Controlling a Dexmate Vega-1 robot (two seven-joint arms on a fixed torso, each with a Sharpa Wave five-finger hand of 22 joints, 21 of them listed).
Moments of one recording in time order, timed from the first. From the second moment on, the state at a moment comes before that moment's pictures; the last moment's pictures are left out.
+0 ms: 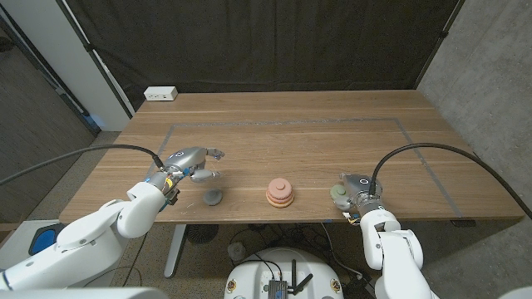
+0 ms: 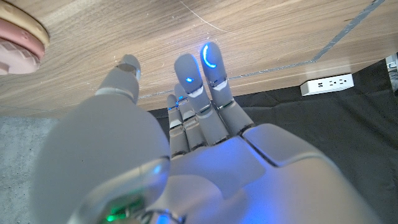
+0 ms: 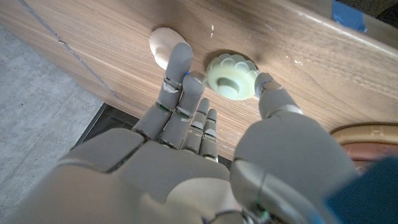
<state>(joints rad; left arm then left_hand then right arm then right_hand) 1.62 1.05 0.02 -2.27 0.45 0.31 0.18 0.94 -0.01 0.31 -0.17 0.28 0.49 0.02 0.24 0.21 0.59 -0.11 0.22 0.41 1.06 -0.18 1.44 0.44 0.73 -0.08 1.56 0.27 -1.50 -0.58 -0.53 -2.32 -1.53 -0.79 0.49 0.83 -0.07 0.48 -0.16 0.28 0.32 -0.01 0.22 0.27 0.39 -0.06 0.20 0.56 0.95 -0.14 1.32 1.17 0.85 -0.11 1.49 0.19</state>
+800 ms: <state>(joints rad) 1.63 1.02 0.00 -2.27 0.46 0.29 0.16 0.93 0.00 0.32 -0.16 0.28 0.50 0.02 0.24 0.22 0.60 -0.12 0.22 0.42 1.06 -0.18 1.44 0.45 0.73 -0.08 1.56 0.27 -1.47 -0.56 -0.53 -2.29 -1.53 -0.80 0.56 0.83 -0.05 0.47 -0.16 0.28 0.35 0.00 0.23 0.26 0.42 -0.07 0.21 0.56 0.95 -0.14 1.32 1.17 0.85 -0.11 1.49 0.19</state>
